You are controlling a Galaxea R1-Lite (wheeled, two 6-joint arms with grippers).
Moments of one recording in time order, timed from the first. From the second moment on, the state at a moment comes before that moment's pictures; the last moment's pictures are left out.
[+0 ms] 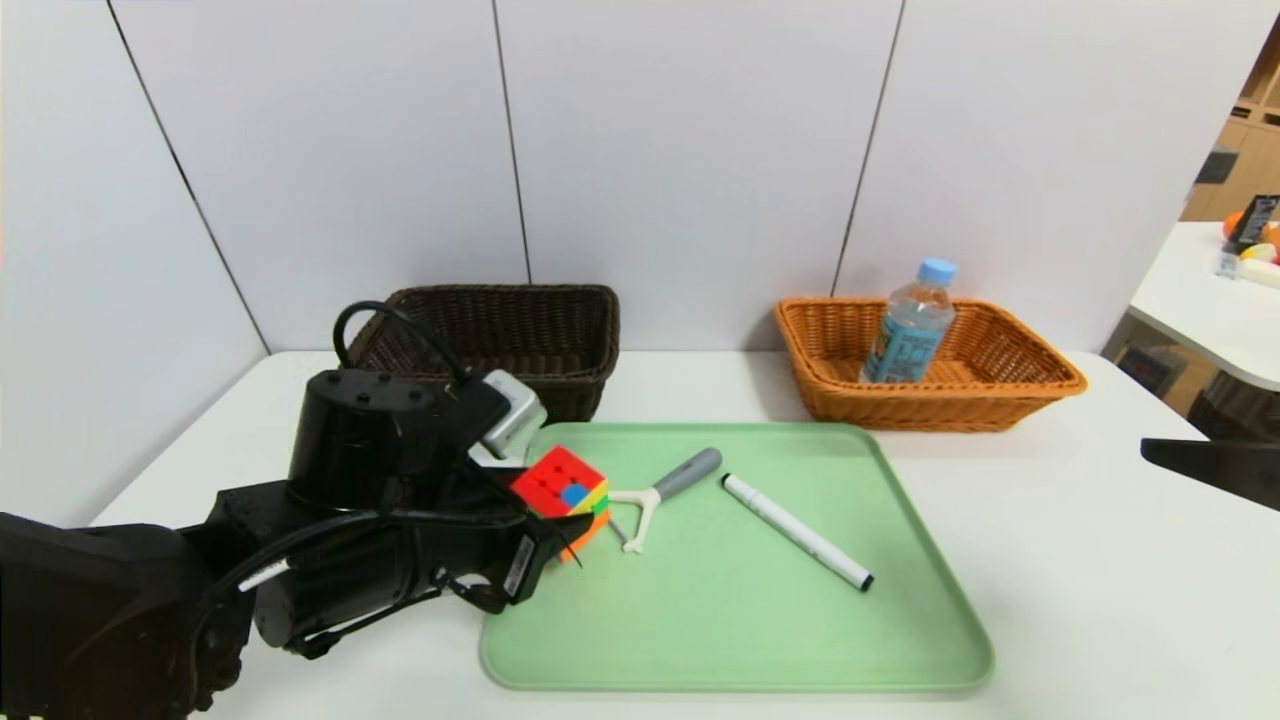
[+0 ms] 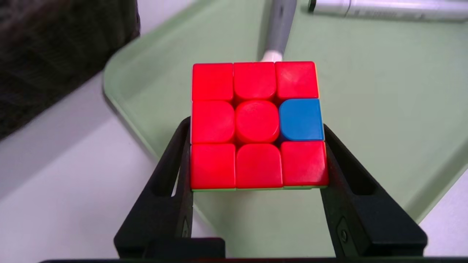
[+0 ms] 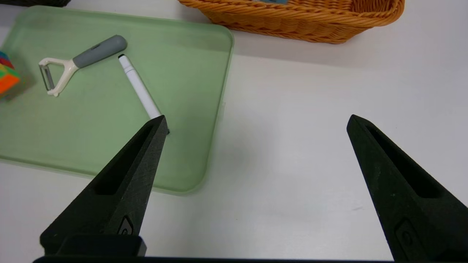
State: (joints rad) left arm -0.63 1.65 -0.63 -0.60 -0.07 0.09; right arm 0.11 1.04 -0.93 0.40 0.06 -0.01
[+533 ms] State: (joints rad) left arm -0.57 1.56 -1.06 -0.25 0.15 0.05; right arm 0.11 1.02 -0.91 0.40 0.06 -0.01
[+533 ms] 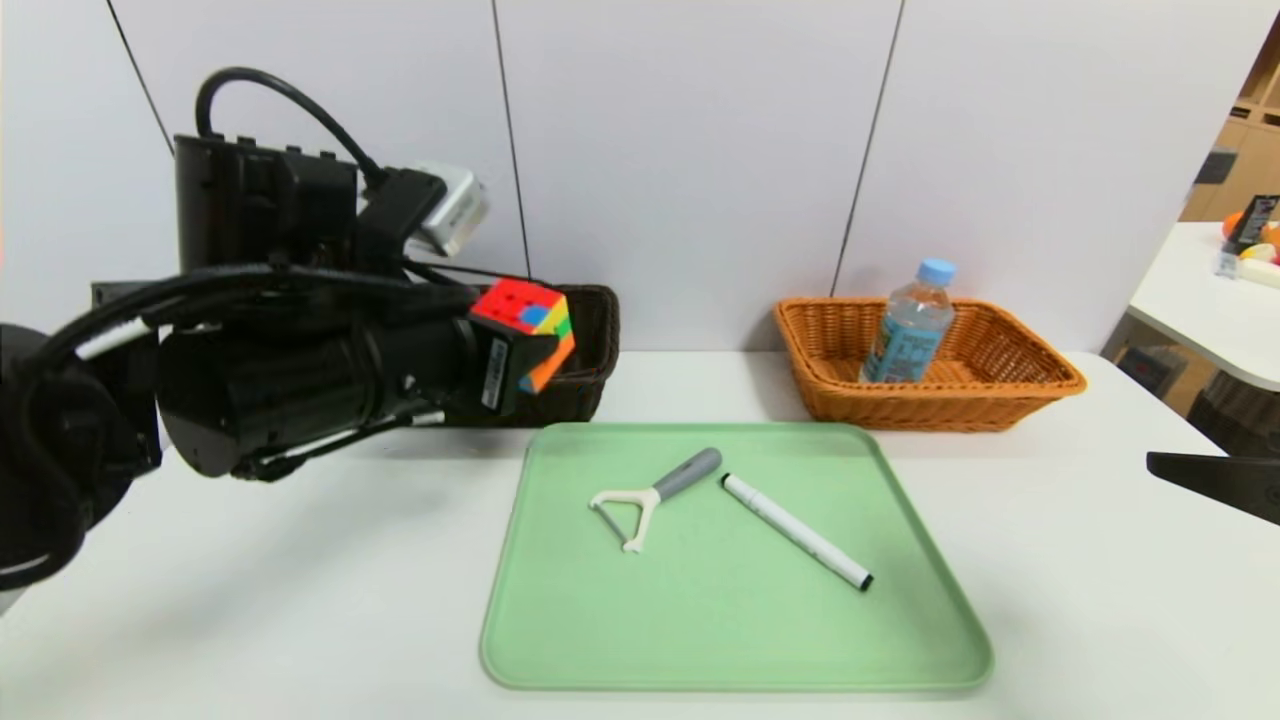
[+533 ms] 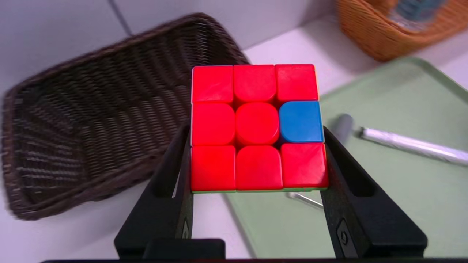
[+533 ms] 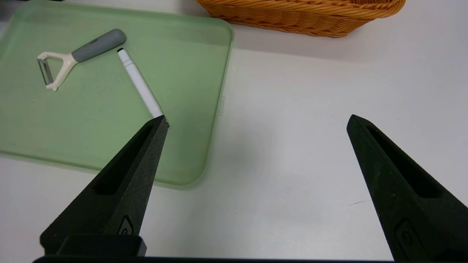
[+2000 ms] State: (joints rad) left arm -0.26 2.20 -1.74 0.07 0.19 -0.09; right arm 0.09 0.98 -0.83 0.39 0.06 0.00
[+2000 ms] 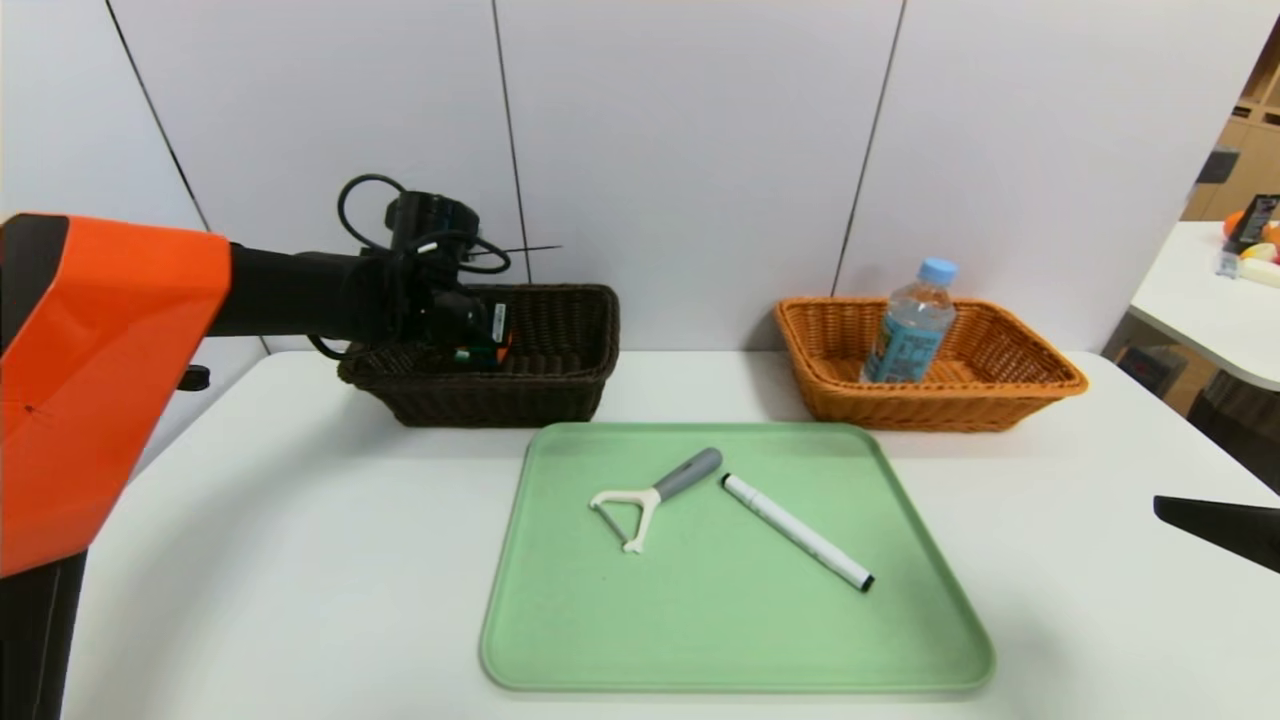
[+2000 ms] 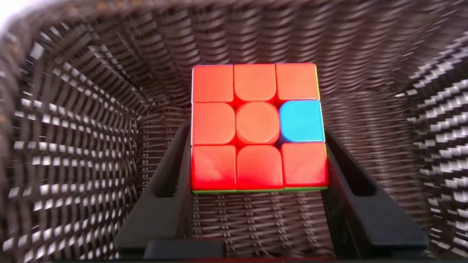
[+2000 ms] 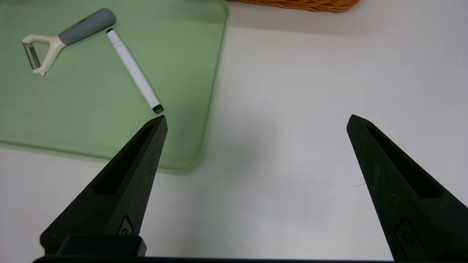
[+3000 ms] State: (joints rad) left arm -0.26 2.25 -1.77 0.09 0.24 -0.13; right arm 0.09 0.99 -0.82 0.39 0.07 0.00
